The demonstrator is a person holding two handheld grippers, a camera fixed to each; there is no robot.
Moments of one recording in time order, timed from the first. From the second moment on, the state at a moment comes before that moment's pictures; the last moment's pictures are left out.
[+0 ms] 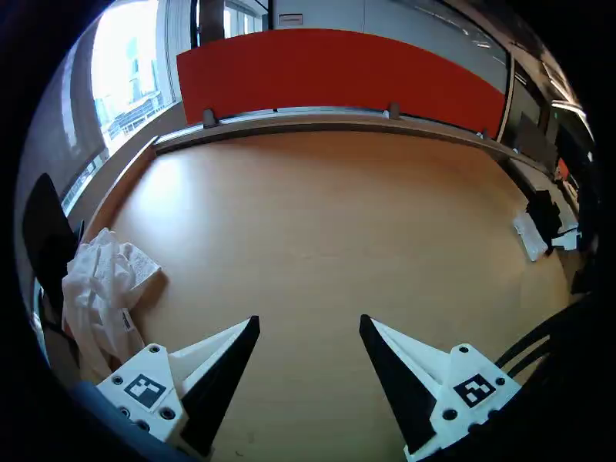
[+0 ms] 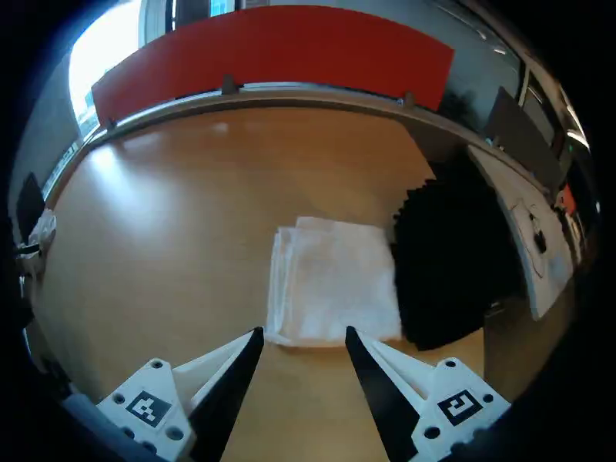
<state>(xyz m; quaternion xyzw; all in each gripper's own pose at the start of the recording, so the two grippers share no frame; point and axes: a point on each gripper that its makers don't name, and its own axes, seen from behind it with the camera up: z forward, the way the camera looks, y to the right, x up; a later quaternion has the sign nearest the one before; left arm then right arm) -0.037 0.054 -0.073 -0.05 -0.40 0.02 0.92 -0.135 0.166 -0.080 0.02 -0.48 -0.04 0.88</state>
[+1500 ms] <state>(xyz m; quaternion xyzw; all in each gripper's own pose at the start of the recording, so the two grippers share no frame) 0.005 0.046 -0.030 -0.04 -0.31 -0.01 0.95 -0.055 -0.033 -0.038 0.07 -0.31 0.01 0.95</state>
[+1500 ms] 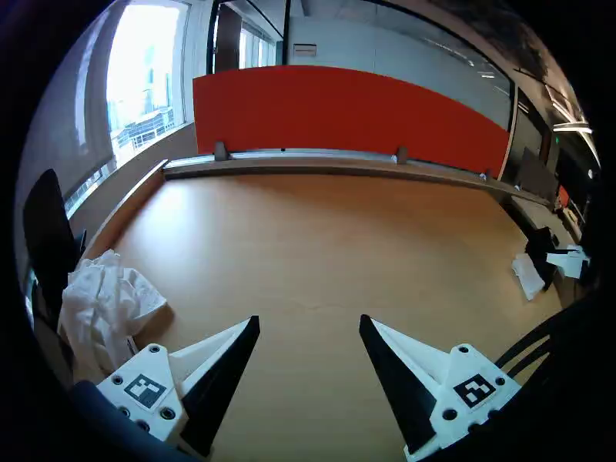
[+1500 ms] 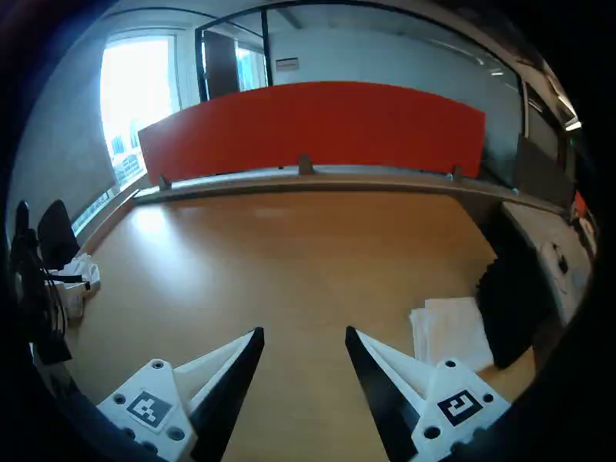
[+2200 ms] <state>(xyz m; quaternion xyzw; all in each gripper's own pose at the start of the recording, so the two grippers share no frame) 0.106 0.016 0.007 0.01 -0.11 -0.04 0.99 0.041 -0.019 0.005 0.01 -0.12 -0.01 0.99</state>
